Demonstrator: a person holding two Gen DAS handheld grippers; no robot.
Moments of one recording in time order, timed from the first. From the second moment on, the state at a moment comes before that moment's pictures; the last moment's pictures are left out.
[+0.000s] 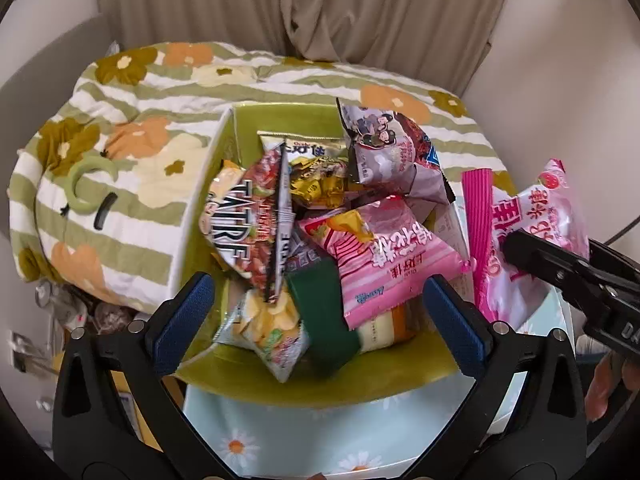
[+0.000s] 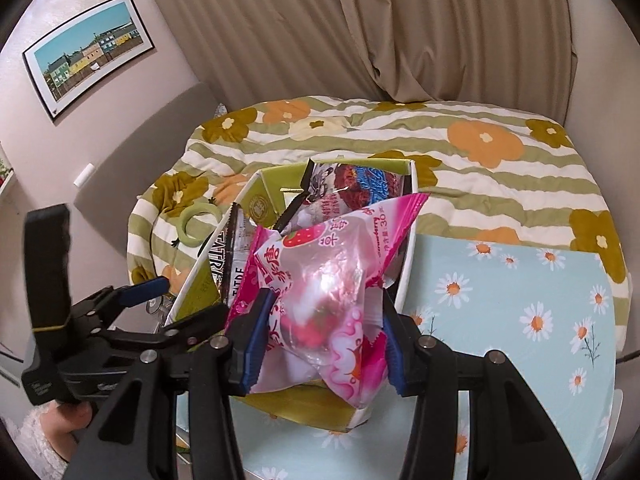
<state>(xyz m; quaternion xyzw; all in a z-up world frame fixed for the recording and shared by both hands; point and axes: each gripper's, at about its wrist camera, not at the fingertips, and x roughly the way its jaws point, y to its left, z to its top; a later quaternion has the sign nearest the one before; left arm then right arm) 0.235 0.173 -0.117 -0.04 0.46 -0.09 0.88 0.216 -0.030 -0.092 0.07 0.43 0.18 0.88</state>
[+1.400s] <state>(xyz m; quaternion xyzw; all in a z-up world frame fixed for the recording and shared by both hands) 0.122 0.153 -0.038 -0.02 0.39 -0.07 0.92 0.127 -0.068 -0.031 0.03 0.39 0.08 0.92</state>
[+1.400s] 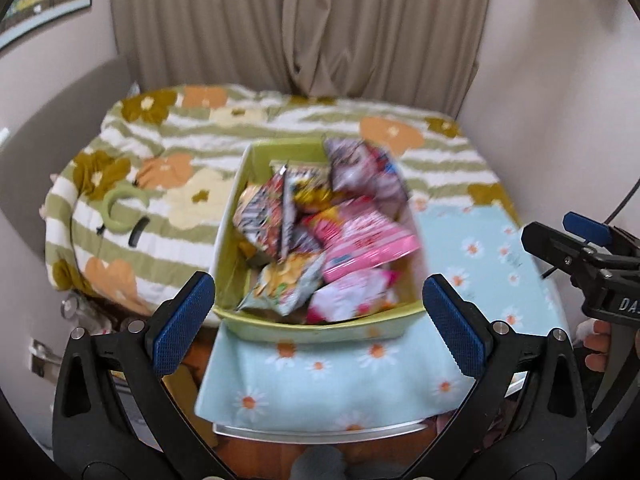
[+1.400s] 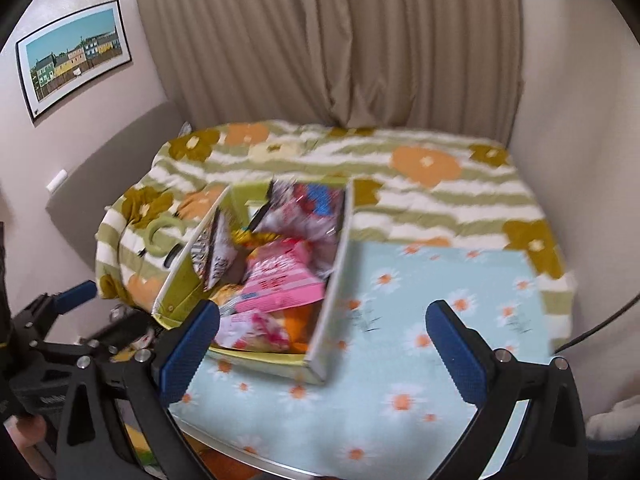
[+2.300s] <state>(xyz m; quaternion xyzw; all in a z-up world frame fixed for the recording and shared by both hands) 0.001 0.090 0.009 0.00 0.29 -0.07 0.95 0.005 -0.134 -0.003 0.01 0.32 -0.02 0.95</state>
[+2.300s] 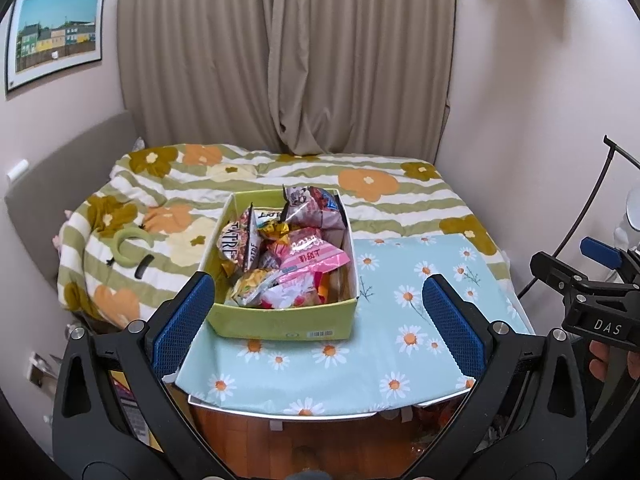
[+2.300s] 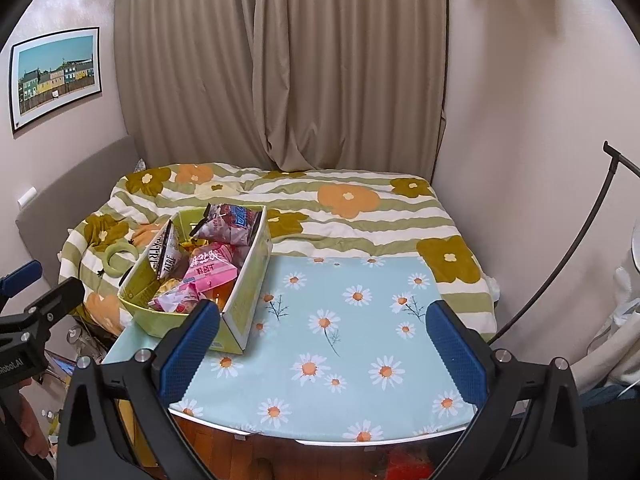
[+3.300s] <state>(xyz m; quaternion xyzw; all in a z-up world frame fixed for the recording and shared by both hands) -0.005 0.091 0.021 0.00 0.29 -0.07 0.96 0.003 -0.133 -0.001 0.01 0.31 -0.03 0.95</state>
